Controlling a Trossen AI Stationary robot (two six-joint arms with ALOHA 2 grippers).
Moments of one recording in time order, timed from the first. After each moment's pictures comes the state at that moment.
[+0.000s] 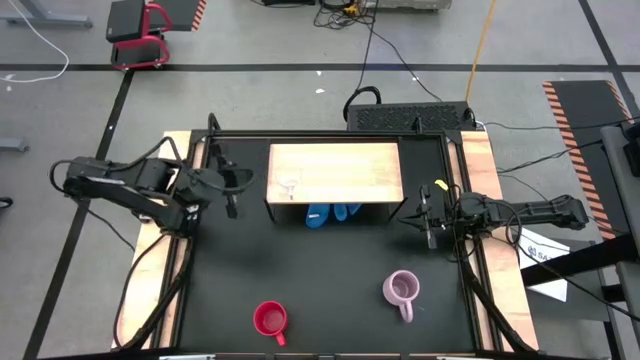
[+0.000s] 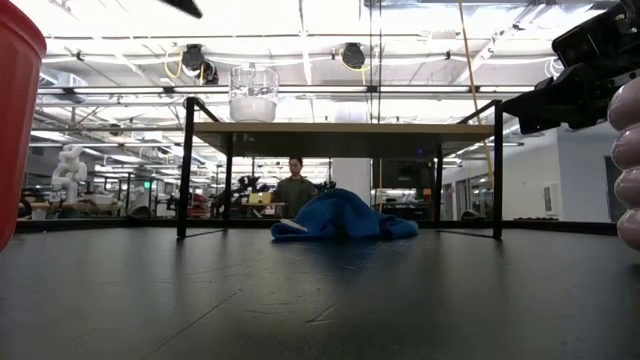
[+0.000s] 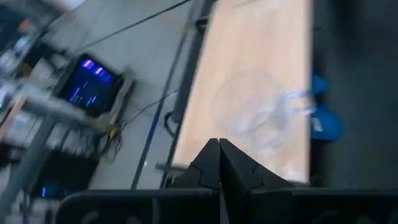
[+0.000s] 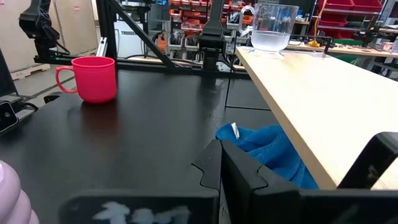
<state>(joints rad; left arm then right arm) -0.17 1.01 1.20 -0.89 -0.67 0.13 0.04 0.14 0.01 0.01 0.00 -0.06</state>
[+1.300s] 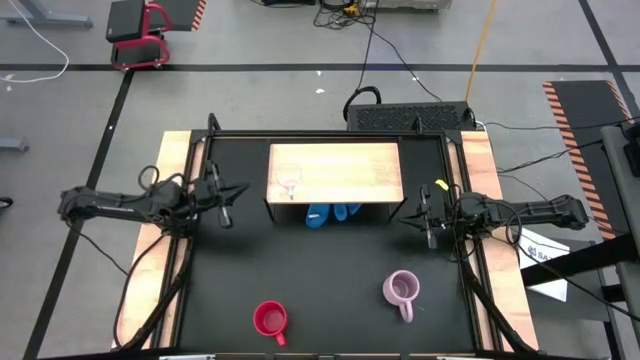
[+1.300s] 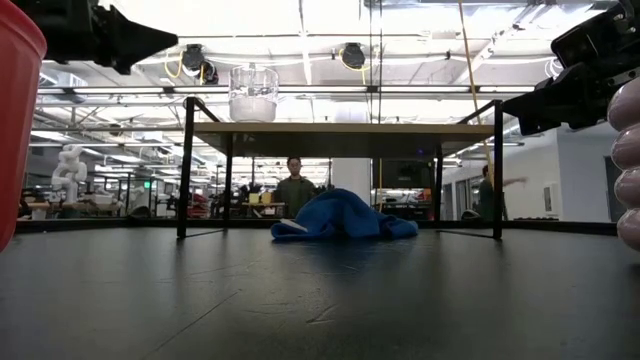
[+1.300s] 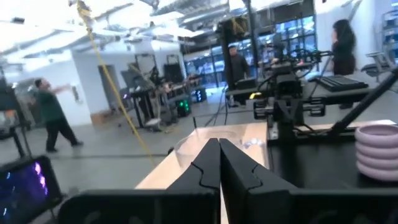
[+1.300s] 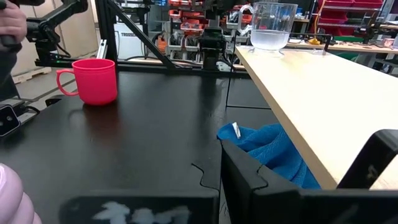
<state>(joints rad) -0.05 0.32 0.17 0.34 -0.32 0.25 0.04 0.14 0.01 0.02 0.00 -0.04</state>
